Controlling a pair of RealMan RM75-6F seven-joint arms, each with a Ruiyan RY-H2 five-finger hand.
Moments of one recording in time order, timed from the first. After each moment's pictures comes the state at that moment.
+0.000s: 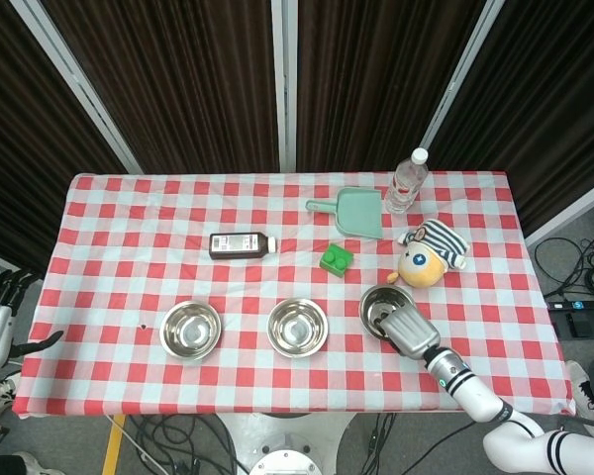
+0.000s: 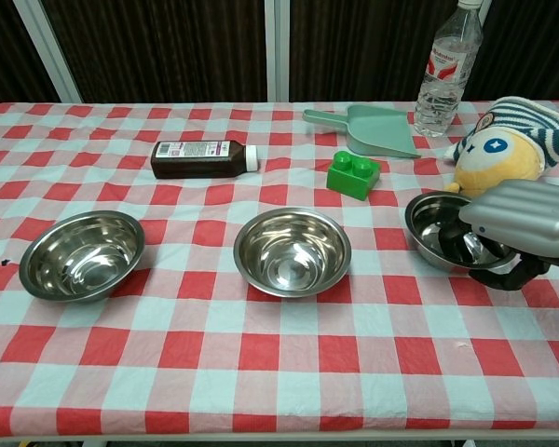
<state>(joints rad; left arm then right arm) -0.13 -1.22 -0.08 -1.35 1.43 1.43 -0.18 0.57 -1.42 0.00 -1.47 -1.43 0.86 -0.40</state>
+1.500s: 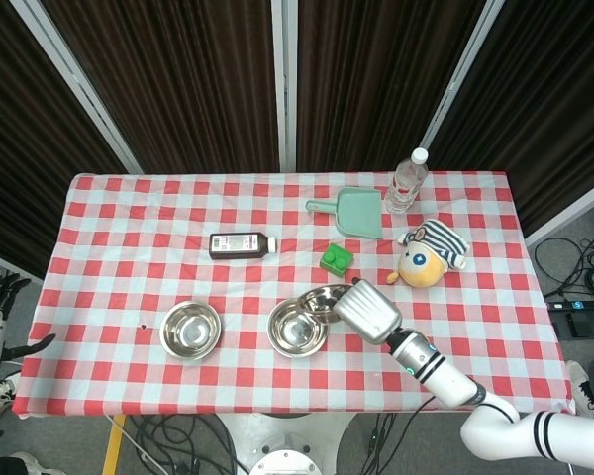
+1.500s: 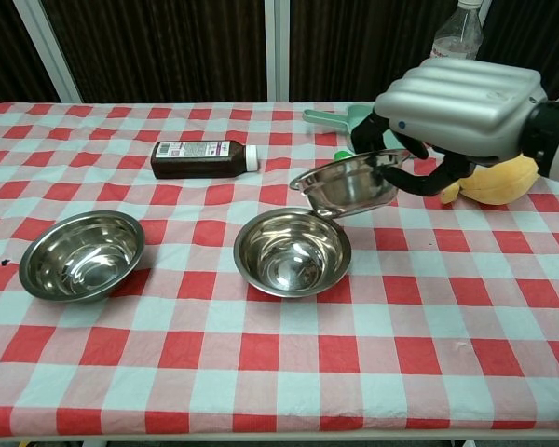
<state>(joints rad) -0.11 -1.24 -0.08 -1.29 1.40 1.40 -0.21 0.71 -1.37 0.12 -1.70 -1.47 0.93 -0.58</state>
